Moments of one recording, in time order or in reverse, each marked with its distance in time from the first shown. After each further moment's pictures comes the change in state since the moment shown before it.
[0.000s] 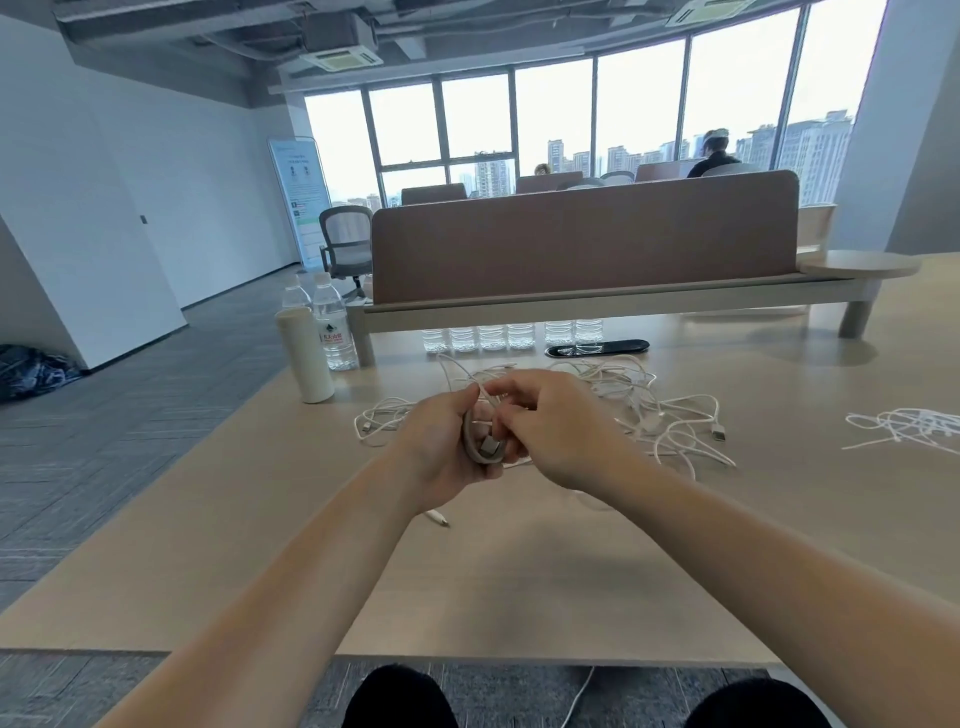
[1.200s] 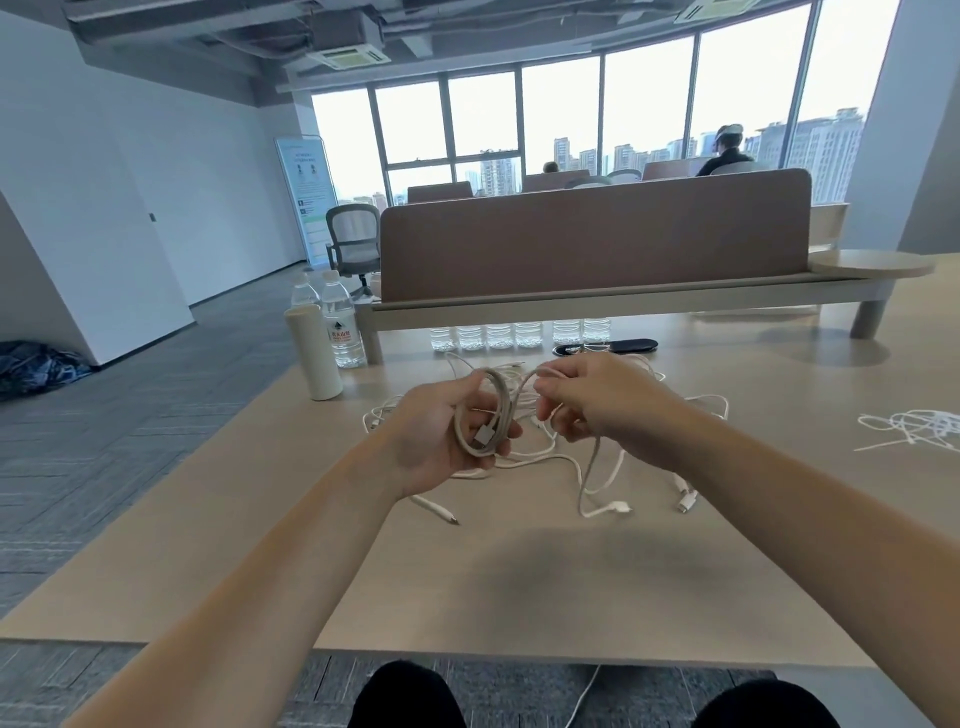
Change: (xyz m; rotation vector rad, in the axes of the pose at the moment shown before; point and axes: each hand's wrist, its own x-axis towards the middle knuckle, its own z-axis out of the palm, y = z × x) left_hand -0.005 0.011 -0.021 0.069 -0.051 -0.002; right_hand 0.012 0.003 -0.038 0.167 -0.148 0.222
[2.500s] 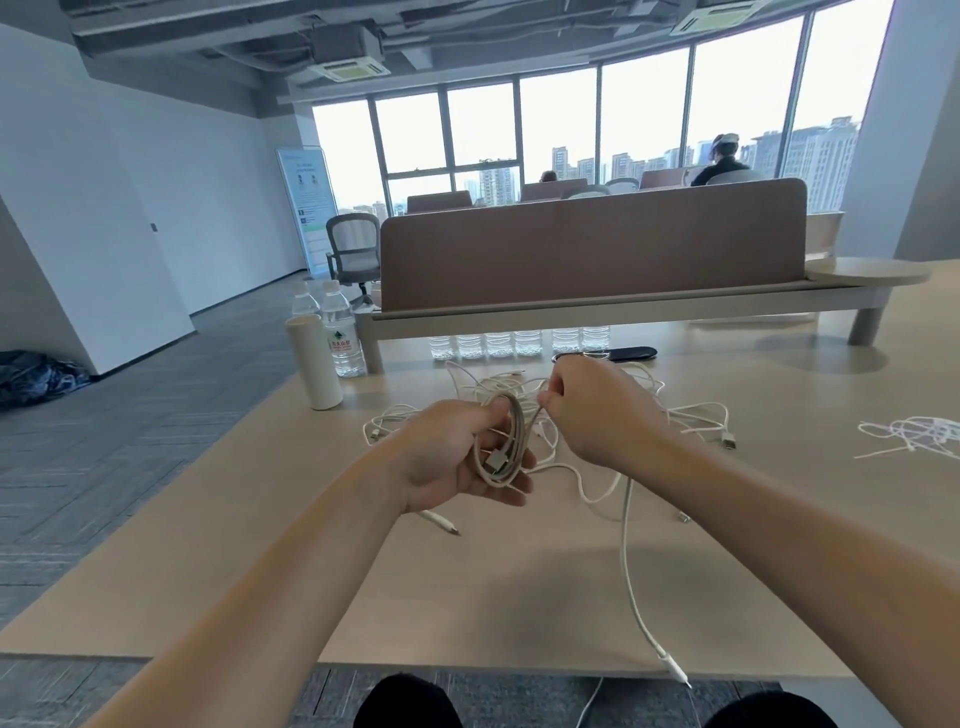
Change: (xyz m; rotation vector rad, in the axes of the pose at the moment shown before) left_hand -0.006 0.001 0.011 0.104 -0.064 -0.045; right_hand 0.003 -0.003 0.010 -0.807 0.295 -0.136
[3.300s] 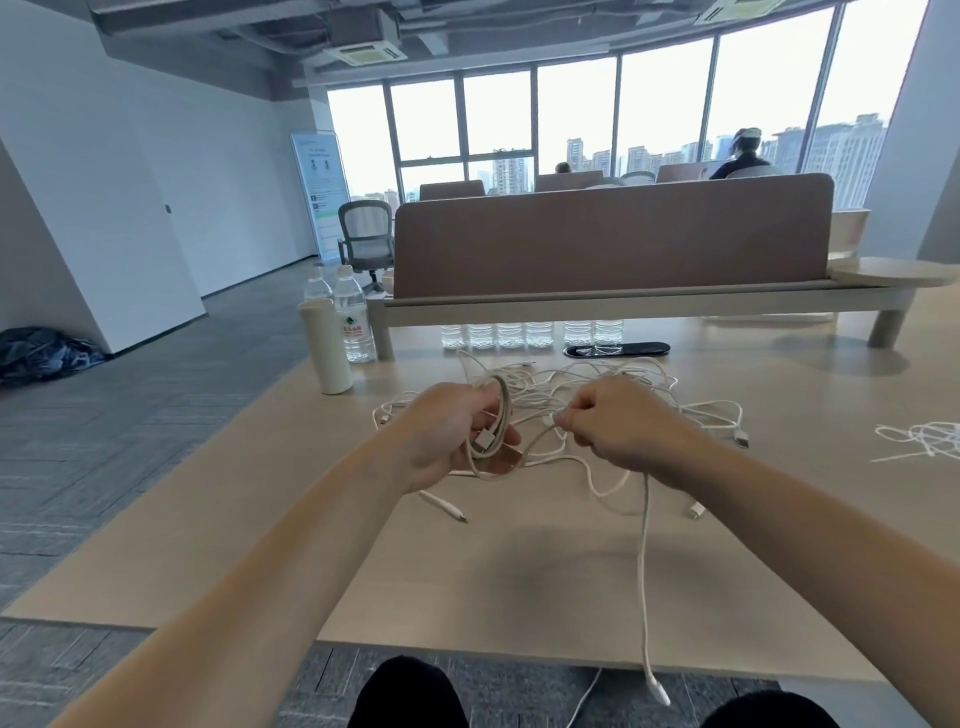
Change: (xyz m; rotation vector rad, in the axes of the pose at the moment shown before) left_hand 0.001 0.002 -0.007 0.003 0.192 0.020; right_hand -0.009 0.012 0.006 0.414 -0.235 0.113
